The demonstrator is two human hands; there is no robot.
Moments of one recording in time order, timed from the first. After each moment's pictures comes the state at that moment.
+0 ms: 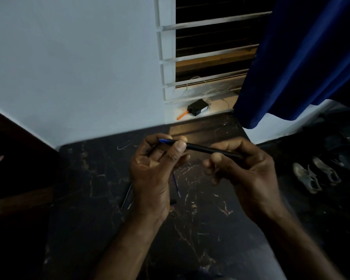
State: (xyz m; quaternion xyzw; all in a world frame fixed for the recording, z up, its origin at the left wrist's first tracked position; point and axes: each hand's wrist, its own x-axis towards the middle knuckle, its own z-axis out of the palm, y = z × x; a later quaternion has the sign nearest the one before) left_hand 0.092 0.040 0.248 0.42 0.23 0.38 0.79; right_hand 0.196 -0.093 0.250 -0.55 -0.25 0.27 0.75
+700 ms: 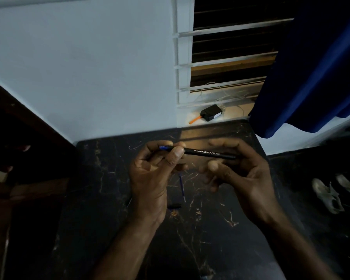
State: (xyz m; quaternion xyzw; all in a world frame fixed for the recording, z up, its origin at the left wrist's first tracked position) left_hand 0.094 0.040 0.249 0.42 0.27 0.41 0.76; right_hand 0.216 -0.083 0.243 -0.54 -0.32 0.29 0.72
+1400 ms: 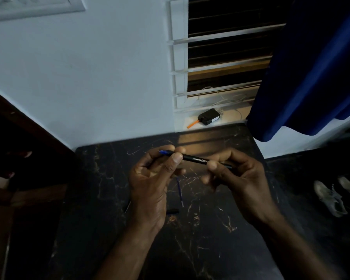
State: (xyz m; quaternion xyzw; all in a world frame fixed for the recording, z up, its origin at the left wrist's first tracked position) left_hand 0.105 0.031 0.249 0.42 0.29 0.40 0.76; right_hand 0.234 -0.086 0.233 -0.54 -0.31 0.31 0.72
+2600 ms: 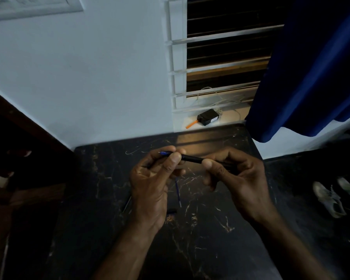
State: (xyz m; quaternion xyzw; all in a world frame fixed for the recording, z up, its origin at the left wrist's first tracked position) left_hand 0.111 0.029 0.240 0.44 0.28 0.40 0.76; right_hand 0.236 -0.087 0.244 -0.56 -0.35 0.25 0.70
